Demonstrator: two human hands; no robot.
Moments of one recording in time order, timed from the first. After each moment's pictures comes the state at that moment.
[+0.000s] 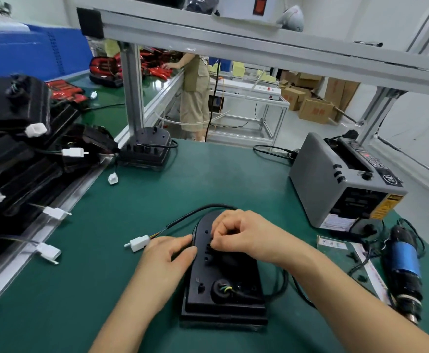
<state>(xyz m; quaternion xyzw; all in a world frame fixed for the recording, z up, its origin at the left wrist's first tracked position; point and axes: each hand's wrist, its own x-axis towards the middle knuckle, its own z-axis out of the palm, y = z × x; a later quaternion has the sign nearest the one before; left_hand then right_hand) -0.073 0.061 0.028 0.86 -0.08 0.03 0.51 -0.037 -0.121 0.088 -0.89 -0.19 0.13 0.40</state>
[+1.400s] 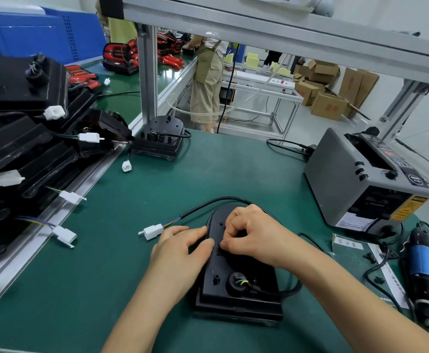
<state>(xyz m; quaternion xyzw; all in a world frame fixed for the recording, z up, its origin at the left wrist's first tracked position) -0.071 0.058 0.011 0.86 0.01 0.00 0.51 -0.036 -0.110 0.069 -0.93 -0.20 0.09 0.28</state>
